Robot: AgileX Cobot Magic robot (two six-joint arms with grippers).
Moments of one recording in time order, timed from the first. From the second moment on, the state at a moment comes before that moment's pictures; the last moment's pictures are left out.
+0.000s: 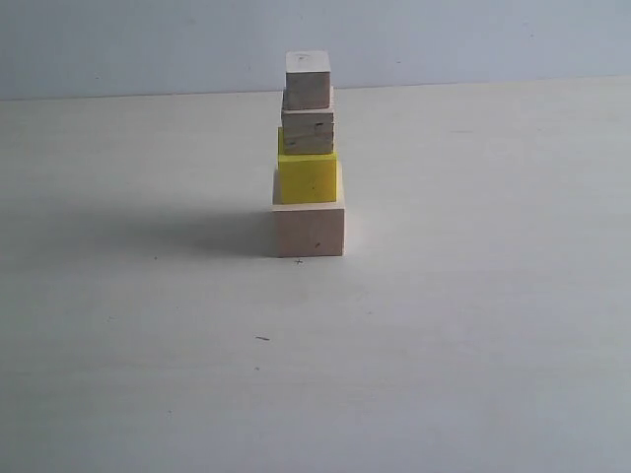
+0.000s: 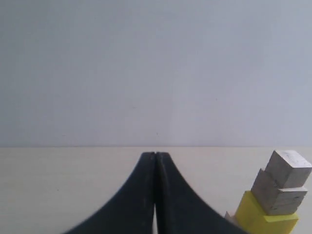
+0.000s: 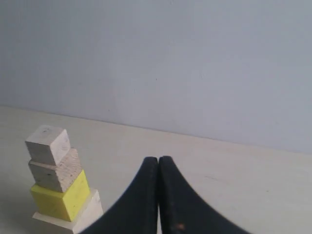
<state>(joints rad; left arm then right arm) -0.10 0.66 -0.49 -1.60 0.15 1.45 0.12 0.78 -0.67 0.85 0.32 -0.85</state>
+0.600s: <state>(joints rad) -0.10 0.47 -0.38 -1.61 0.13 1.46 0.12 0.45 -0.63 0.86 0.43 -0.79</state>
